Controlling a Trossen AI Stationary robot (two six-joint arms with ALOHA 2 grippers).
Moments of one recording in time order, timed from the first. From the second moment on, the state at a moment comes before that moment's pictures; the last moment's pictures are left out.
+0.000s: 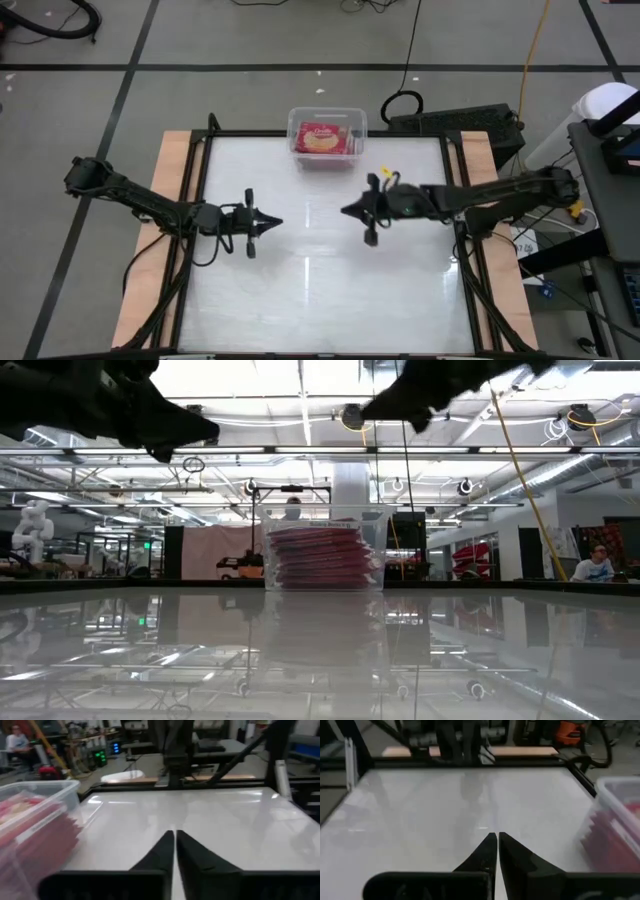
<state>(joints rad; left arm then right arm) -0.27 1.02 0.26 0.65 -0.36 0.03 0.05 1.26 0.82 0.05 0.12 0.07</state>
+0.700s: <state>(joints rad) -0.26 1.01 0.26 0.49 -0.48 0.02 0.18 0.98 0.35 0.23 0.13 0.03</state>
